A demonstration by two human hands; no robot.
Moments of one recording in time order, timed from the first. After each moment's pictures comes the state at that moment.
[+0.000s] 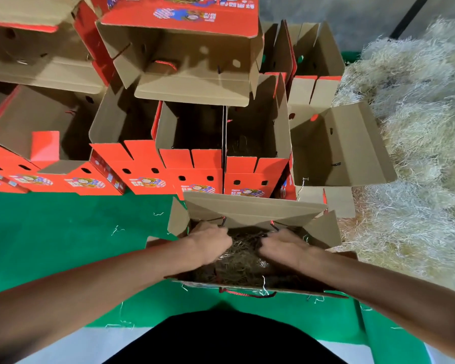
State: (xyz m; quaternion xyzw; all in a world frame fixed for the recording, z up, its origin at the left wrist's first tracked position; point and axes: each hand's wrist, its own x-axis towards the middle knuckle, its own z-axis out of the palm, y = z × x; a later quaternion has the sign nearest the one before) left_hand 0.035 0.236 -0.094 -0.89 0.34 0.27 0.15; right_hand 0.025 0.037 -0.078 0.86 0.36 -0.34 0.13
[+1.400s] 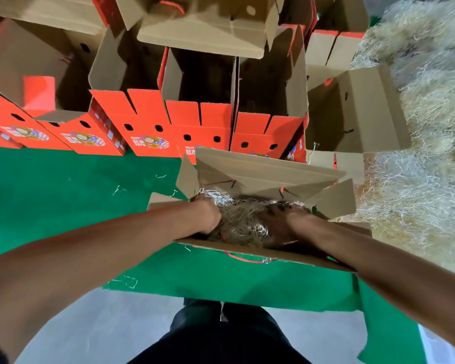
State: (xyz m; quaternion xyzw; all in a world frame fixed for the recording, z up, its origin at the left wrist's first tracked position) left_hand 0.029 0.251 -0.148 -0.77 0.40 0.38 0.32; right_hand 0.019 0.032 -0.136 0.85 0.23 -0.44 0.18
